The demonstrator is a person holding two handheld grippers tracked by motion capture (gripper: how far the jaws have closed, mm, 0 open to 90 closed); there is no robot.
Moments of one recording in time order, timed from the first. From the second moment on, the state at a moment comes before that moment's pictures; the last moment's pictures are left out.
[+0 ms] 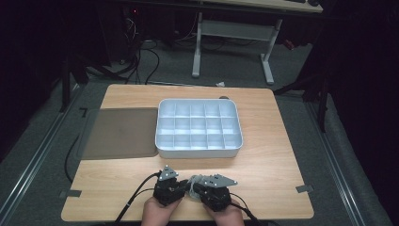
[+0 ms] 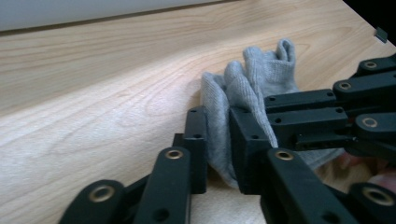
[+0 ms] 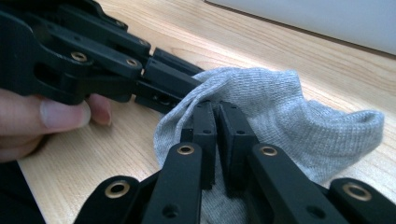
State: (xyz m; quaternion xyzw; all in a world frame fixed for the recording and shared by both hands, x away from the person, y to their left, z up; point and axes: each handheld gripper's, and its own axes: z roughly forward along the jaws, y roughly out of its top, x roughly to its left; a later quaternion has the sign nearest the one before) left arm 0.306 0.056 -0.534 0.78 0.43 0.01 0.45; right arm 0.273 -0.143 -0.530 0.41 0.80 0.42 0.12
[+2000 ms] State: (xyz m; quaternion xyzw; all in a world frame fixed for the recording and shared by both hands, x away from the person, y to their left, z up) left arm 0.304 0.049 -0.532 0.81 0.37 0.09 0.44; right arm 0.275 -0.150 -0.529 0.38 0.82 0.39 0.16
